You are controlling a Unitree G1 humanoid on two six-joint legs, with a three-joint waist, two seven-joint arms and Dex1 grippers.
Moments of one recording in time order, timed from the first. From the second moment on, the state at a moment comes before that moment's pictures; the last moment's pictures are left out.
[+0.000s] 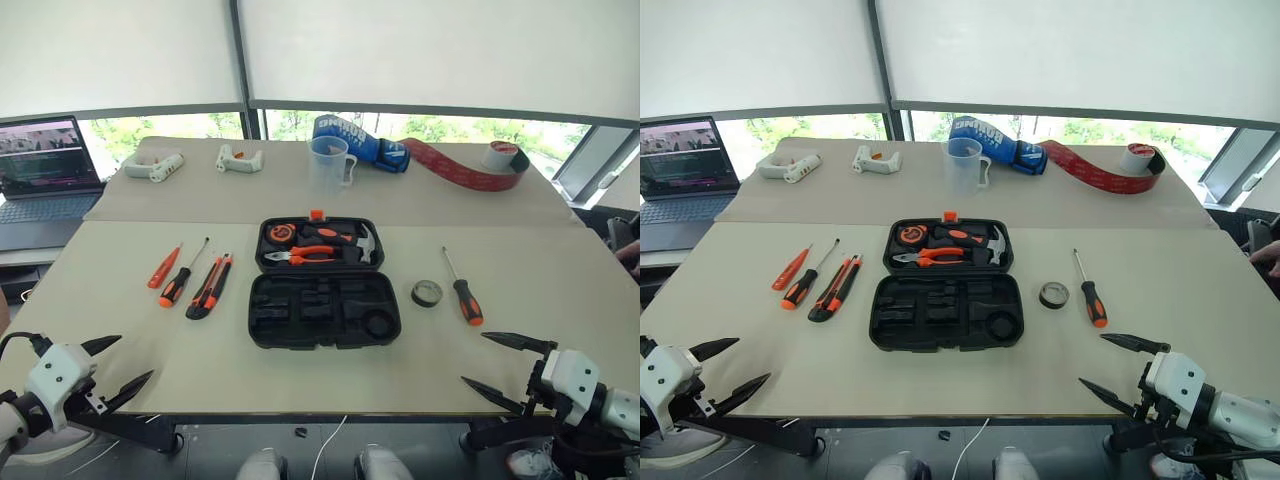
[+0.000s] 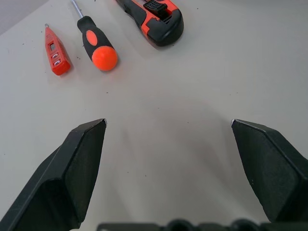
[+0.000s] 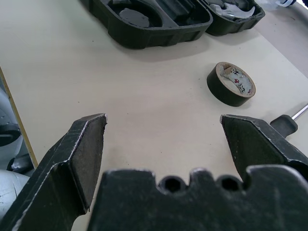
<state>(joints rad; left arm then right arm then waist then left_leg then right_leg) 0.41 0.78 0.53 0.02 -0.30 -0.16 -0.96 0.27 -0.77 -0.28 0.03 0.33 -0.41 1.06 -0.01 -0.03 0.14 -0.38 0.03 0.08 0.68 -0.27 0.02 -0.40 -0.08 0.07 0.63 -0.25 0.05</state>
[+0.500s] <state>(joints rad) 0.45 0.72 0.78 0.08 -0.58 0.33 -0.82 0.05 -0.56 -0.09 -0.40 0.52 -0.15 0.90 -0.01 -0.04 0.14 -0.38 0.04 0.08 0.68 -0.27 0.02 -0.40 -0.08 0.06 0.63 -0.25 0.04</state>
